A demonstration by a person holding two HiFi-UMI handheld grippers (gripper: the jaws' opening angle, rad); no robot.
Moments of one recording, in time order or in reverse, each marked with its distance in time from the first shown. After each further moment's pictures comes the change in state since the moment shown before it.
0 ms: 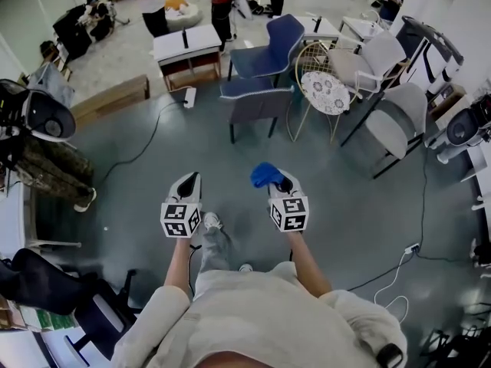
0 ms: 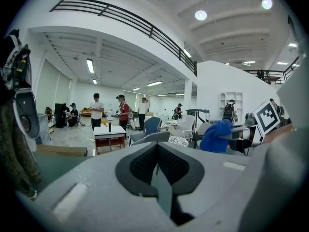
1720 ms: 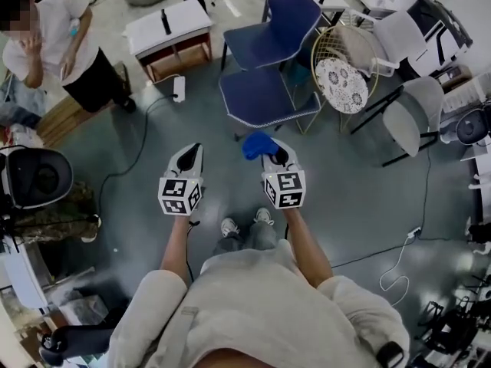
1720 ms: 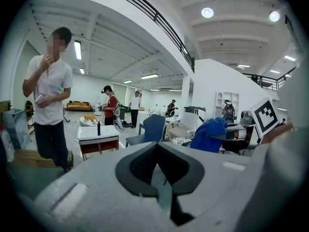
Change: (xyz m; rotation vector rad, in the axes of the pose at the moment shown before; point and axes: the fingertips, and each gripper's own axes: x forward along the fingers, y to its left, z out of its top) left arm 0.286 0.213 0.087 -0.002 0.069 -0.157; right arm 0.346 -0.025 0.099 0.012 0.034 -0.072
